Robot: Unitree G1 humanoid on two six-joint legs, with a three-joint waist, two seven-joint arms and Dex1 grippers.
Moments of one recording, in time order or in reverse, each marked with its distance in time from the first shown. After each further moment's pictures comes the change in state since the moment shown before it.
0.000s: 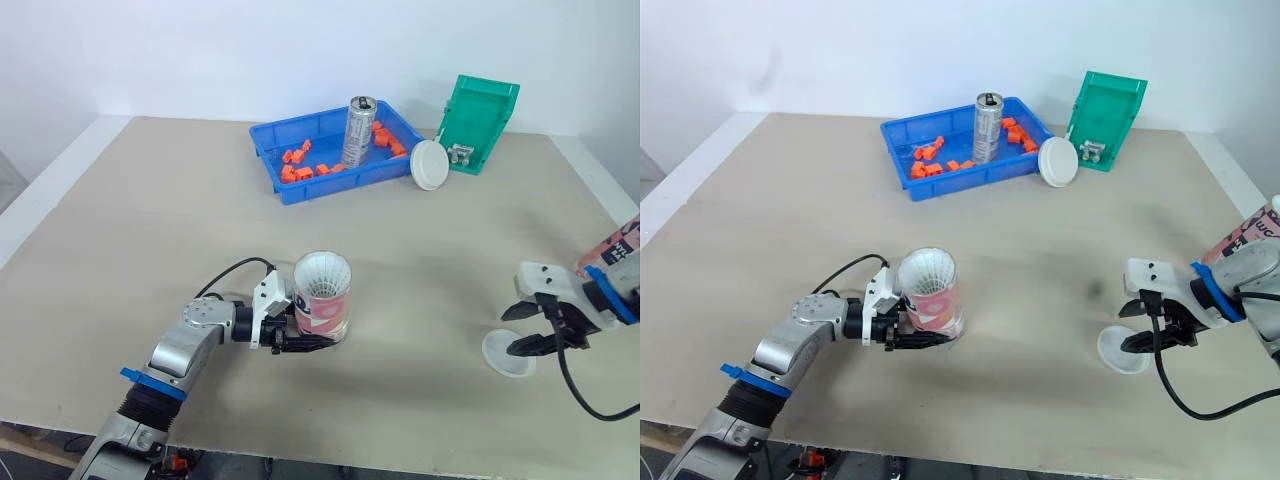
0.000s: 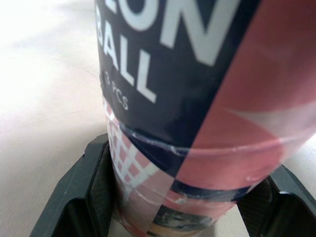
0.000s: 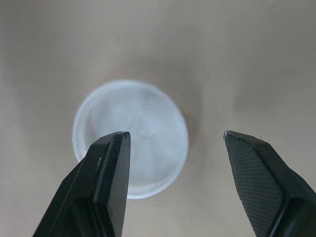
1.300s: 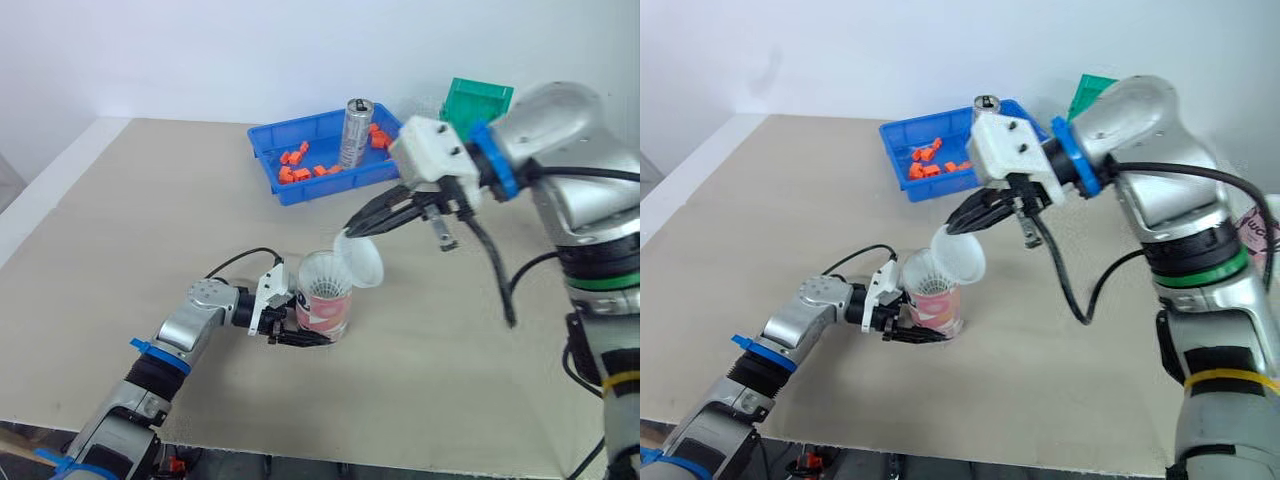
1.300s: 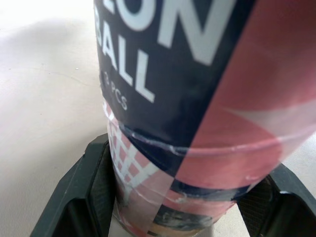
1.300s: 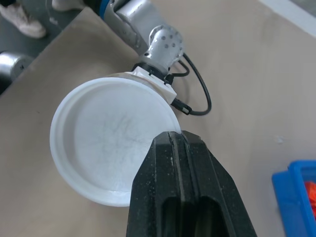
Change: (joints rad) left arm -0.153 0.039 -0.072 0.203 0.009 -0.119 -0.119; right arm -0.739 0.496 0.145 -0.261 0.189 0.151 0.007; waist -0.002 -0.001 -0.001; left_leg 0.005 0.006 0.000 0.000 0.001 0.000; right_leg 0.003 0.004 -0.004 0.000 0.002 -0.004
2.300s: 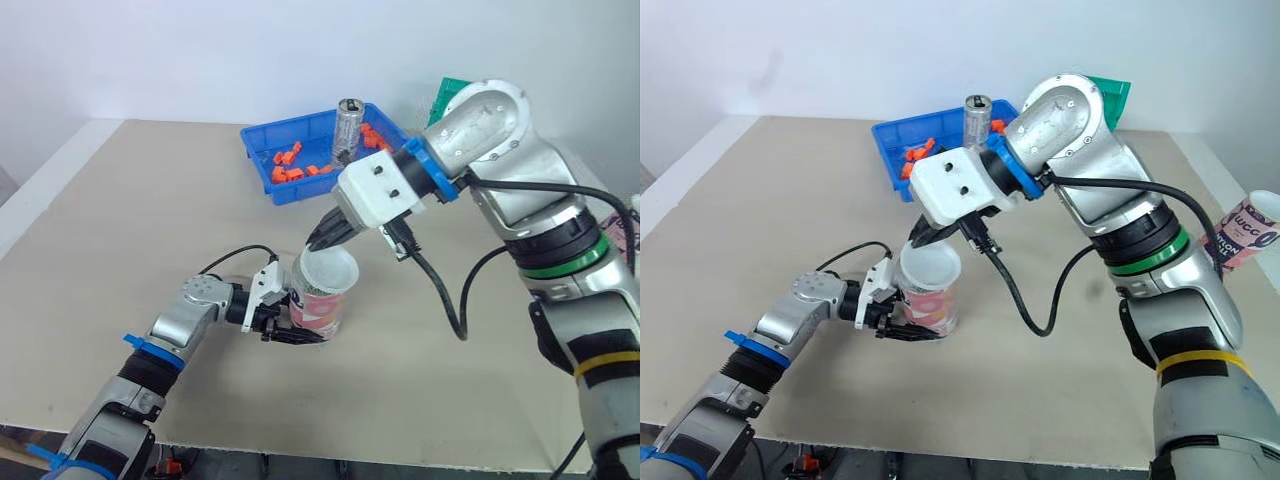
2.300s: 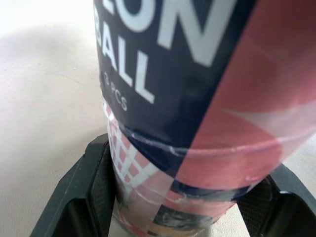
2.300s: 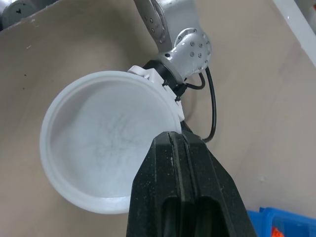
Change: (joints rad) left arm -0.013 0.036 0.001 0.004 0.000 0.010 -0.017; right arm -0.068 0.104 0.113 0.042 -0.074 -0.273 0.001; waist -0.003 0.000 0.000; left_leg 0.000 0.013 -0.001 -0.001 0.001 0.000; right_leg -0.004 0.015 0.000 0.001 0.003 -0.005
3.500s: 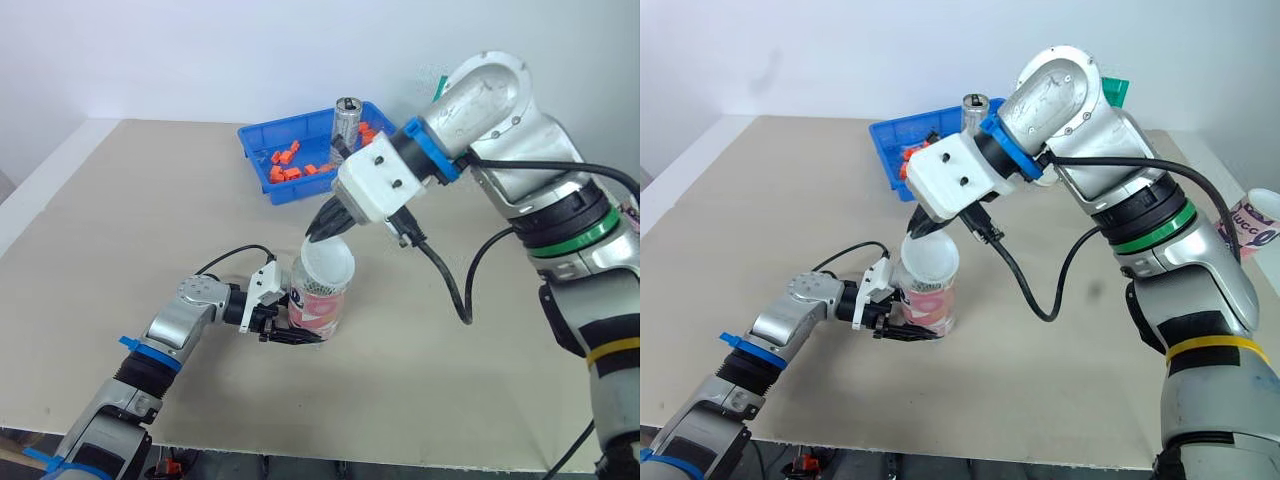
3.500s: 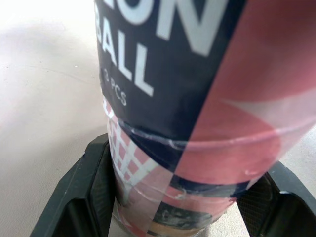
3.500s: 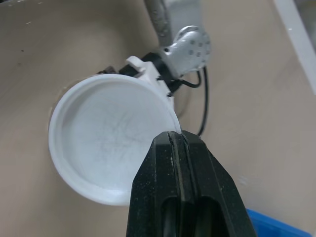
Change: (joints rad) left arm 0.015 0.009 0.009 -0.028 0.000 0.022 0.010; right arm -0.110 -0.049 0.114 0.094 0.068 -0.158 0.002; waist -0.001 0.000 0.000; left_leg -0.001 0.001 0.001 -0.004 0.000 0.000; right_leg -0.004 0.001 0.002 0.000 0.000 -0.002
